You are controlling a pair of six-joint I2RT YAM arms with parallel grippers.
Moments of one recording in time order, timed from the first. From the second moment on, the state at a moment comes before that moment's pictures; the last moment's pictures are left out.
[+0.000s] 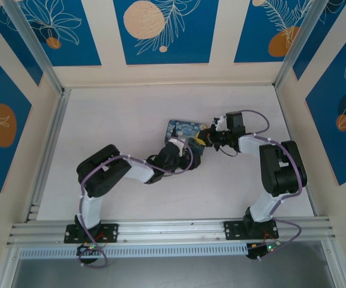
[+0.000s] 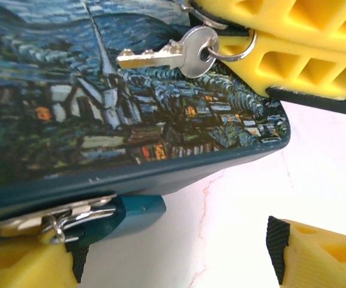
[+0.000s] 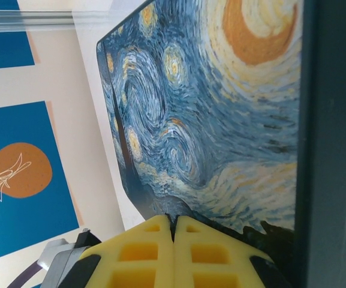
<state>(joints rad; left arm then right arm) -0.90 1.99 0.89 0.64 0.02 -0.67 0.16 1.70 0.86 0.04 -0.84 0.92</state>
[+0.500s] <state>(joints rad) -0.89 2.06 0.84 0.91 0.02 -0.89 0.14 1.70 0.86 0.04 -0.85 0.92</state>
